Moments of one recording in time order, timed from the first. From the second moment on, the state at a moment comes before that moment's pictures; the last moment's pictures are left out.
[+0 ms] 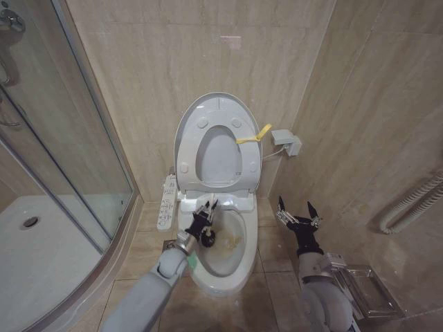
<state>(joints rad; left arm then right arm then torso) 0.82 -1.27 0.10 -1.33 -0.29 -0.37 0.05 -1.41 1.43 0.56 2.07 0.32 0.08 0.16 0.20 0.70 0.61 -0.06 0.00</state>
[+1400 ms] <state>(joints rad) 0.85 -1.29 0.12 -1.36 -0.23 -0.38 0.06 -1.41 1.43 0.56 2.07 0.32 0.08 0.16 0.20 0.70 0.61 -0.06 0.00</state>
